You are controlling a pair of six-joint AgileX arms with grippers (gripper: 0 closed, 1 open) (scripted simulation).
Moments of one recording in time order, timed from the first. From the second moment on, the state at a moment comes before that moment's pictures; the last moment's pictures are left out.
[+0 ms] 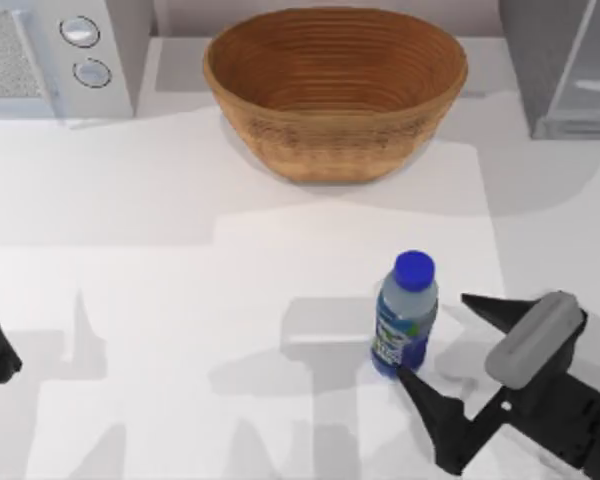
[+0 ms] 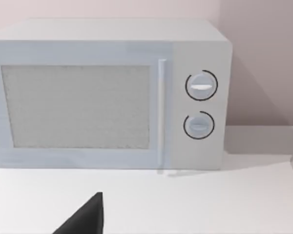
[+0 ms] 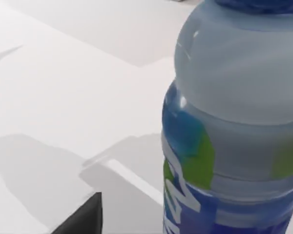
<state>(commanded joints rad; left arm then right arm) 0.00 0.00 0.00 0.00 0.00 0.00 0.61 1.94 0.08 1.64 -0.14 -0.02</state>
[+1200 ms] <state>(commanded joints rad) 0.00 0.00 0.00 0.00 0.00 0.00 0.65 2.04 0.28 1.55 -0.10 -0.02</state>
